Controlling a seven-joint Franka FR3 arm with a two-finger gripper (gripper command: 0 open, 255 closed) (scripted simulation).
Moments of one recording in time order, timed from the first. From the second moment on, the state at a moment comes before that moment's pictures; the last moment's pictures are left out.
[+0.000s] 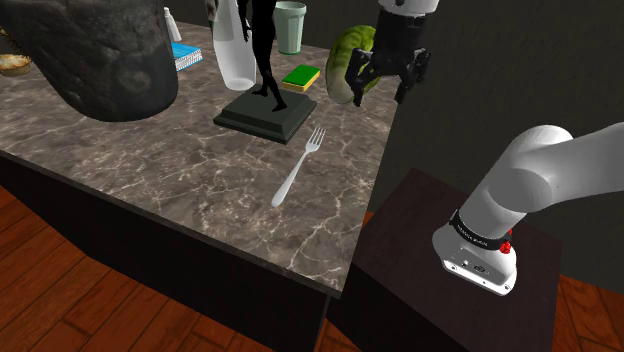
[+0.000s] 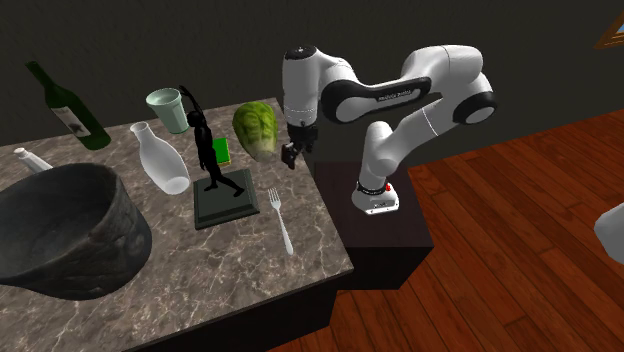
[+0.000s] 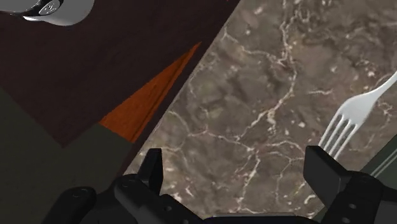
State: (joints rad) arm -0.11 -0.81 0.38 -2.39 0.25 1.65 0.78
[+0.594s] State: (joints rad) arm -0.31 -0.59 0.74 -2.24 0.34 1.79 1.40
